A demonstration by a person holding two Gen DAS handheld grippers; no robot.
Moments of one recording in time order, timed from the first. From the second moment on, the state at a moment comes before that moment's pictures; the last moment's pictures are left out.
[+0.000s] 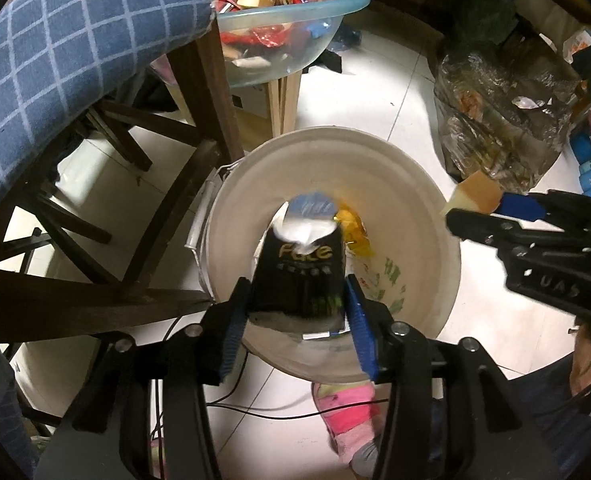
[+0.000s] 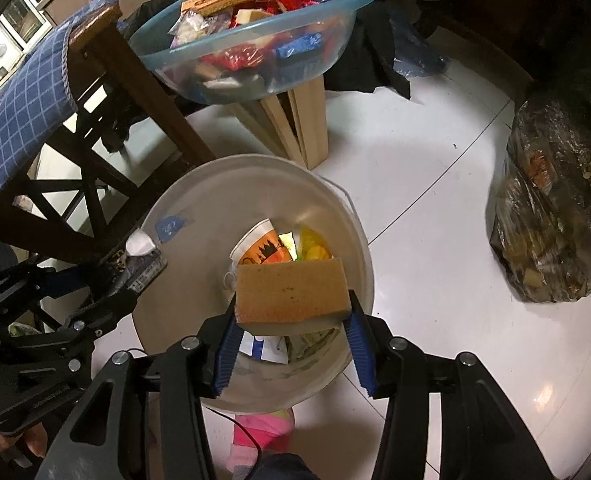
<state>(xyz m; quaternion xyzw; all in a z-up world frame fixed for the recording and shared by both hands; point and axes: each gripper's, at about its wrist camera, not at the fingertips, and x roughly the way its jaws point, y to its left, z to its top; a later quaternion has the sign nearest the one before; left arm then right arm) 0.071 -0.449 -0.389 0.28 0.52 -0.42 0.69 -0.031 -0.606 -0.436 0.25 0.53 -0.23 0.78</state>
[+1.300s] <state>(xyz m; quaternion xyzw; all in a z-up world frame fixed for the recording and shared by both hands) 0.040 -0.351 -0.180 0.15 0.26 -0.37 0.88 -0.158 -0.519 -0.237 0.13 0.23 -0.34 0.90</state>
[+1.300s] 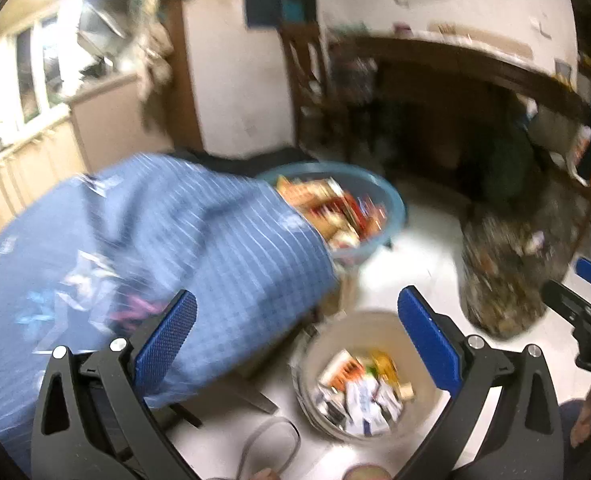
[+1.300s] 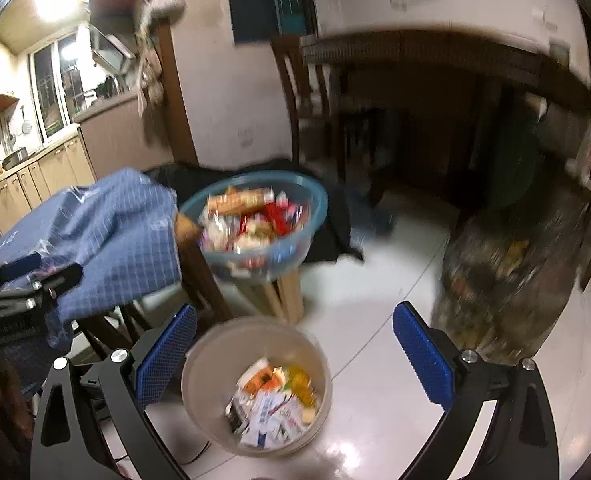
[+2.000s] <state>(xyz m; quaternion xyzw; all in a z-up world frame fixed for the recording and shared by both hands) 0.030 -0.161 -0.053 0.05 0.15 -0.16 0.97 -0.105 -0.330 -0.084 0.02 0.11 -0.16 0.98</state>
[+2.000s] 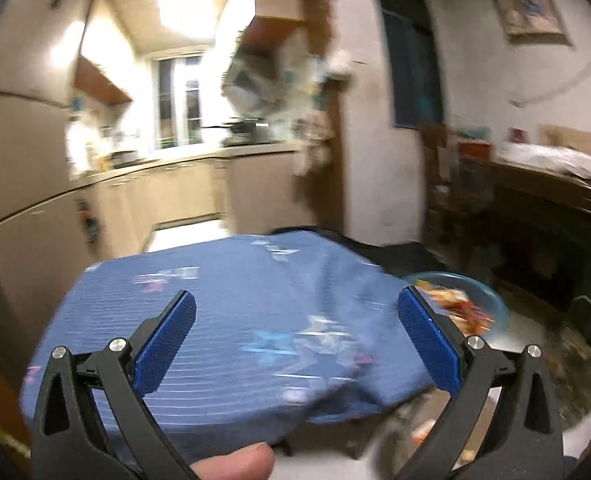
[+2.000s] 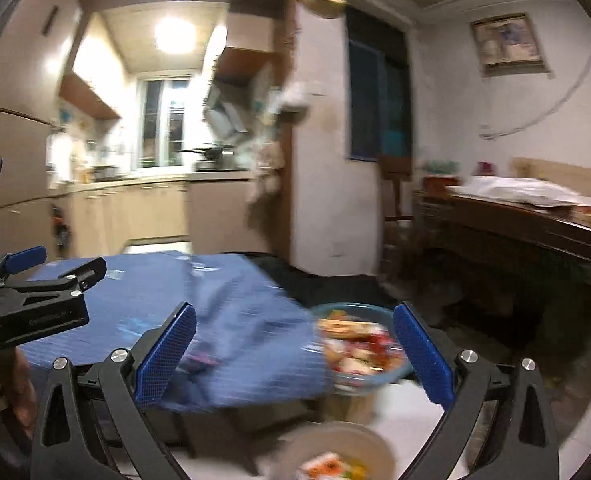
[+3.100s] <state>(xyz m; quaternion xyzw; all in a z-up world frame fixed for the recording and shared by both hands) 0.080 0.036 -0.046 -0.01 0.23 0.04 0.97 0.056 -0.105 -0.055 0.00 0.16 0.01 0.99</state>
